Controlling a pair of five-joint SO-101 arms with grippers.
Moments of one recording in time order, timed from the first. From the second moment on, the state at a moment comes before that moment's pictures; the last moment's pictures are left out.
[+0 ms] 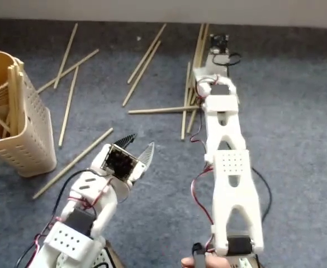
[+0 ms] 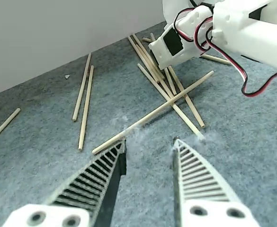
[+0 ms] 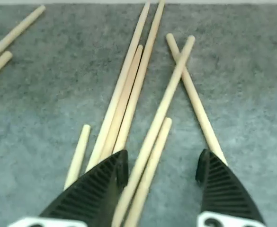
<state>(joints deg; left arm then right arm) 19.6 -84.7 96.2 15.3 -5.9 -8.3 84.0 -79.8 39.5 1.4</state>
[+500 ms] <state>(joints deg) 19.6 -84.7 96.2 15.3 -5.9 -7.9 83.8 -85.3 50.0 9.5</state>
